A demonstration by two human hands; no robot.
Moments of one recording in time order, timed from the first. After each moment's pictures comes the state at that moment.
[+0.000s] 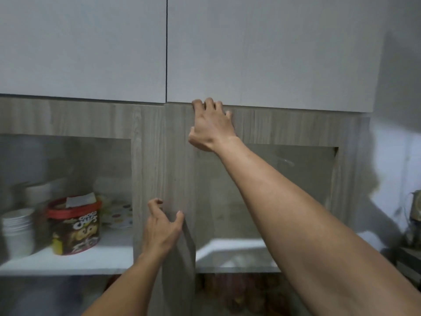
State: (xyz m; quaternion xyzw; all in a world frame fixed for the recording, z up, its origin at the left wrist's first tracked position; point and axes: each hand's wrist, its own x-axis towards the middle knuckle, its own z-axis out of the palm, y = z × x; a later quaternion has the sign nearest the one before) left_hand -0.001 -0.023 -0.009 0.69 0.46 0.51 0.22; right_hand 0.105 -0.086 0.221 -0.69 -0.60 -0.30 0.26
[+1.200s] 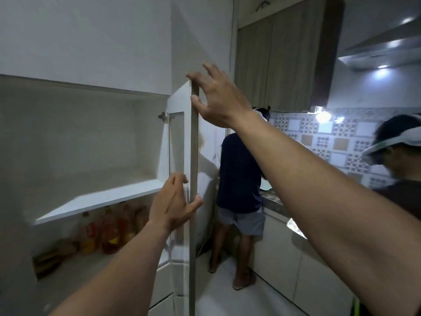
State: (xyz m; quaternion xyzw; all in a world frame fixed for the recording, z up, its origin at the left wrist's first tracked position) left_hand 0.030 -0.495 -0.005 0.90 0.03 0.40 0.15; right_hand 0.098 -0.631 0.221 -0.77 -0.45 -0.42 0.16
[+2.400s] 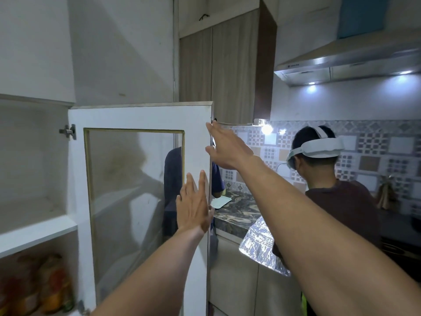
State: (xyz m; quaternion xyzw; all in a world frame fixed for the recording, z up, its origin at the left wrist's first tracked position) left_hand 0.315 -0.700 0.009 0.92 0.04 0.36 0.13; right_hand 0.339 -0.806 0.165 -0.90 -0.30 -0.30 0.12
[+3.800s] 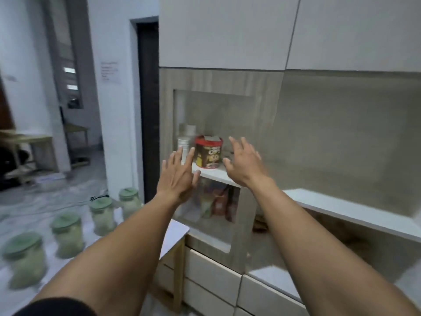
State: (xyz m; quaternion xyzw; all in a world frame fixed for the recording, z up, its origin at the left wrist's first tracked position) left_hand -0.284 -0.230 -0.026 0.71 0.62 0.31 -0.14; right_hand -0.092 -0.245 0.039 -0.62 -0.74 -0.05 0.27
